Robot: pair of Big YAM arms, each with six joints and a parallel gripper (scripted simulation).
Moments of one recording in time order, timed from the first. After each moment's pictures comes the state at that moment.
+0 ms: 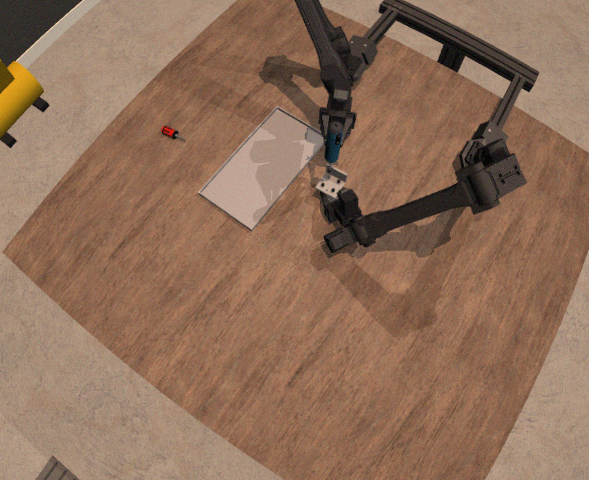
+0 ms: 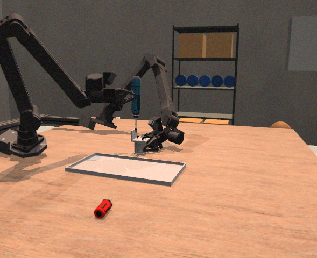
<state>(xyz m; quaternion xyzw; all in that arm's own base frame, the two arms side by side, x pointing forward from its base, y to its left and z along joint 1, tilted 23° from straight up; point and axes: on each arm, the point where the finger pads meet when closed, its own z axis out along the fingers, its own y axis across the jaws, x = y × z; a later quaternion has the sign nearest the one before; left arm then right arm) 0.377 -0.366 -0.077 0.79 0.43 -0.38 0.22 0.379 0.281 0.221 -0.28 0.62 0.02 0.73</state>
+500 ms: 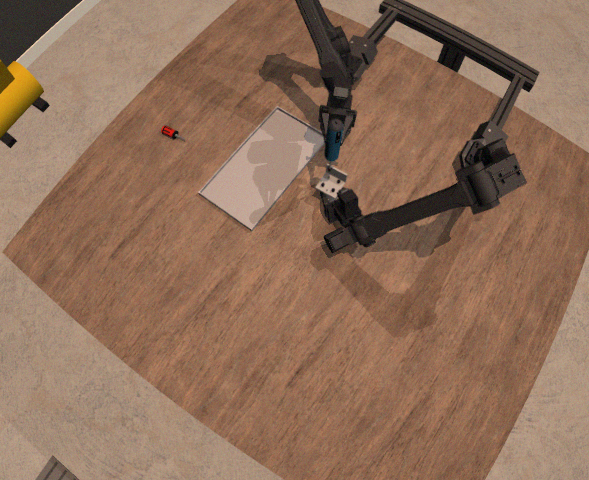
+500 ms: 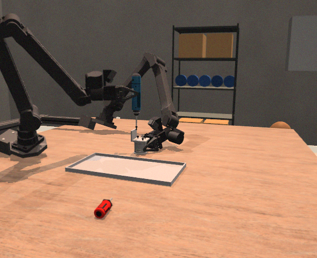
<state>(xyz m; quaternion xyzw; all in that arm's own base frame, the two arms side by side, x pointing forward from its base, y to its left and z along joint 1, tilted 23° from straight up) 0.377 -0.366 -0.077 0.79 0.43 -0.38 0.22 0.378 0.285 0.231 -0.28 0.61 0.02 0.74</state>
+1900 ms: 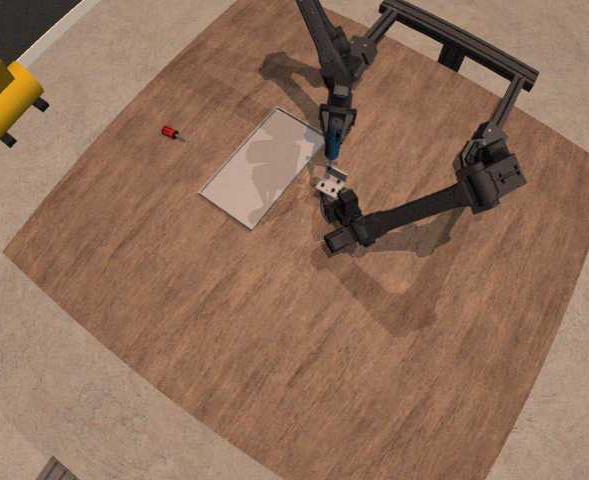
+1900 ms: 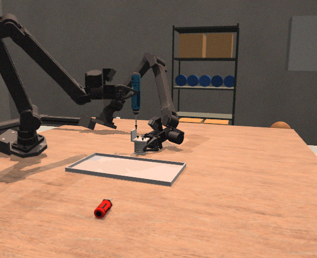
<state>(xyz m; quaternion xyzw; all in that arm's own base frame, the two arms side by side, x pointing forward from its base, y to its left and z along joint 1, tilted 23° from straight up) 0.377 -0.366 -0.077 0.79 0.43 -0.38 0.22 0.375 0.285 0.236 -0.28 0.61 0.02 0.74</state>
